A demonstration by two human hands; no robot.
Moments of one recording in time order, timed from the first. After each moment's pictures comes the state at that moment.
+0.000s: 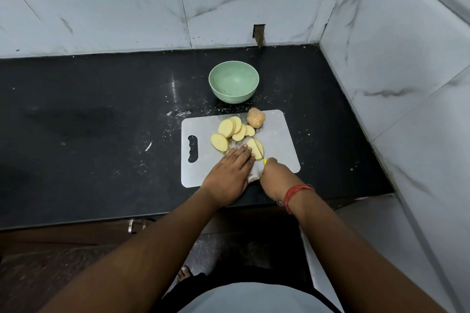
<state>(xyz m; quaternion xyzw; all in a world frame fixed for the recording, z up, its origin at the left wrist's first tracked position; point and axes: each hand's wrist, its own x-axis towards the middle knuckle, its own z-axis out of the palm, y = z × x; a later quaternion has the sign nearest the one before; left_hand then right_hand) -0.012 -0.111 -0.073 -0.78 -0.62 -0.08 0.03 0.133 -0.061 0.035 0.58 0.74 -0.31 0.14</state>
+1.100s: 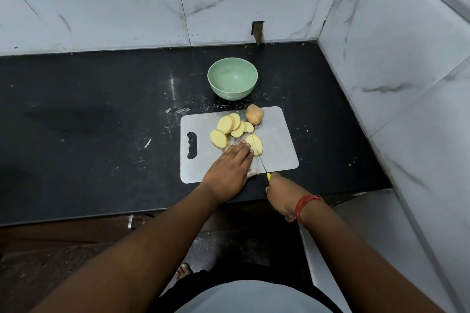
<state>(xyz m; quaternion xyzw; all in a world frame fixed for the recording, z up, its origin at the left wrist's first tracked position) -0.009 -0.110 -0.075 -0.77 -0.63 -0.06 0.05 0.166 -0.077 0.018 0.52 0.76 -0.33 0.19</state>
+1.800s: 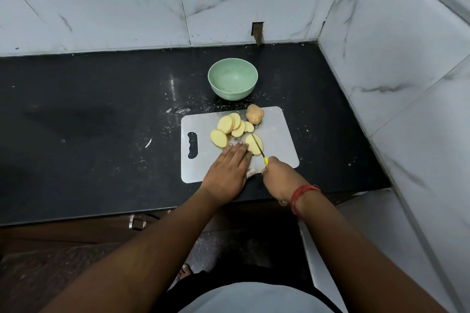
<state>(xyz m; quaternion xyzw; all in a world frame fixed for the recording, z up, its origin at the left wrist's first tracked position) -0.006 -0.118 -0.076 -0.75 -0.65 -0.11 0.08 0.149 -0.068 0.038 0.56 0.75 -0.34 0.11</state>
